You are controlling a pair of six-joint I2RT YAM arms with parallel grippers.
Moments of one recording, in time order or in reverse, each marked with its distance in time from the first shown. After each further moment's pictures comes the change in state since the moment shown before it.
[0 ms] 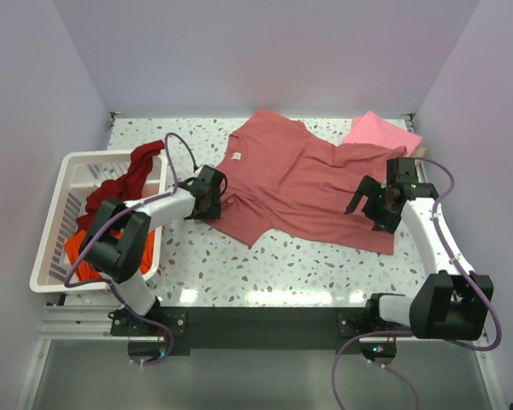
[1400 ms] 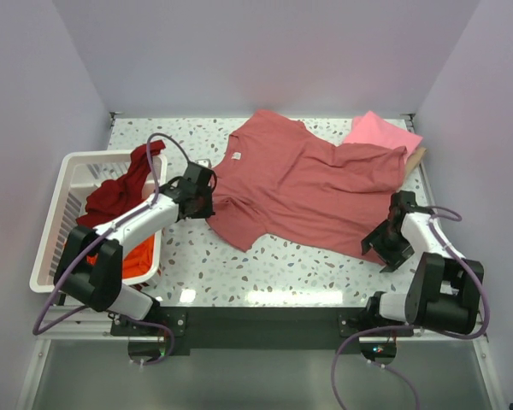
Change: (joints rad) left arm 0.015 -0.217 -0.040 -0.056 0.185 -0.019; right arm -0.167 0.037 -0.293 -0.021 0.175 0.188
